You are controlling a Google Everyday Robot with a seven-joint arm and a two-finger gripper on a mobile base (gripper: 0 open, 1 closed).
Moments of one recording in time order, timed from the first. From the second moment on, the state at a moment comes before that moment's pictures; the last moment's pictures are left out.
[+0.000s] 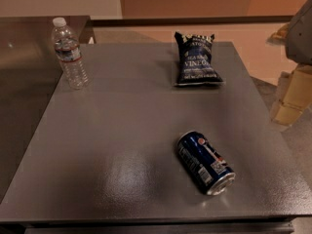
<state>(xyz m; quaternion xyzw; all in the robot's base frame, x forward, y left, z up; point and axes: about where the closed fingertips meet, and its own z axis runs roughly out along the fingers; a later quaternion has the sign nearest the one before) 0.438 -0.217 0.976 -0.60 0.78 -0.03 0.16</state>
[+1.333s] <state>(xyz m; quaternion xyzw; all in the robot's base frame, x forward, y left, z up) 0.428 -0.163 0.936 -0.53 0.84 0.00 0.12</state>
